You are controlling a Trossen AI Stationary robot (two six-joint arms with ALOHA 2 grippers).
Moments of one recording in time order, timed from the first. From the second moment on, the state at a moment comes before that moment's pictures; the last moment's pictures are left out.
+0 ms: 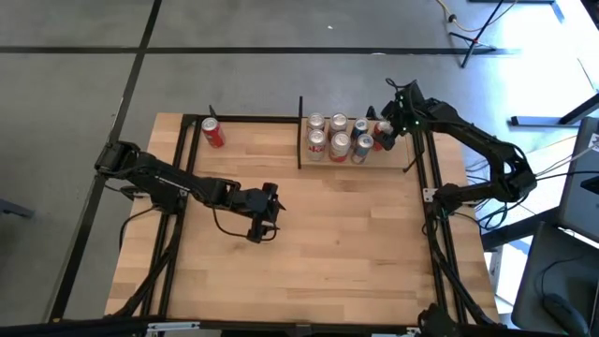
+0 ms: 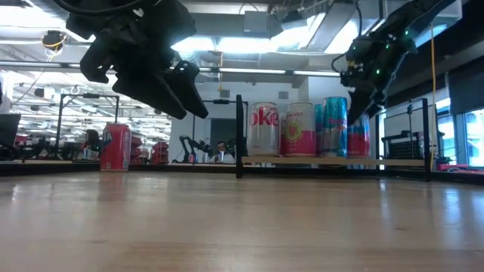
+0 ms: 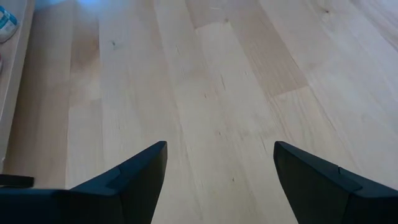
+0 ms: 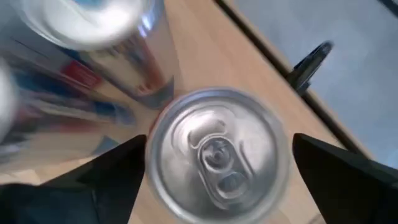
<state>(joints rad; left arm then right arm) -0.15 1.45 0.75 -0.06 -0.08 0.19 -0.98 1.29 0.97 -0.71 -0.18 -0.29</state>
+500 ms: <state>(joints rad) -0.15 1.45 0.77 -0.01 -0.20 0.04 -0.91 1.10 1.18 -0.76 -0.44 -0.08</state>
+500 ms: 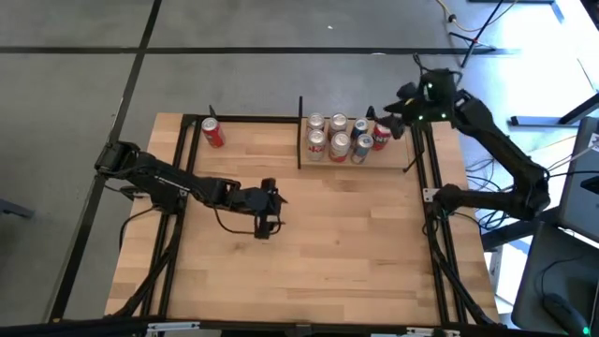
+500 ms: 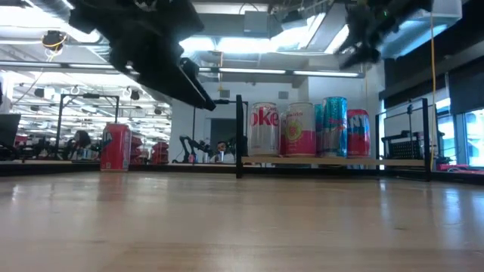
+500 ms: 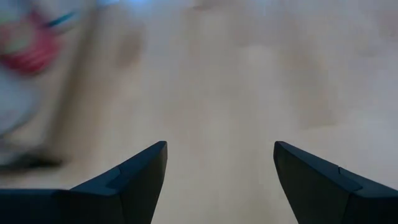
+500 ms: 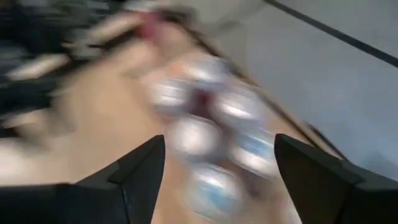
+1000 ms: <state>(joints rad) 0.06 1.25 1.04 -0.93 -0.76 -0.39 -0.30 1.08 0.81 -0.16 -0.26 -0.04</state>
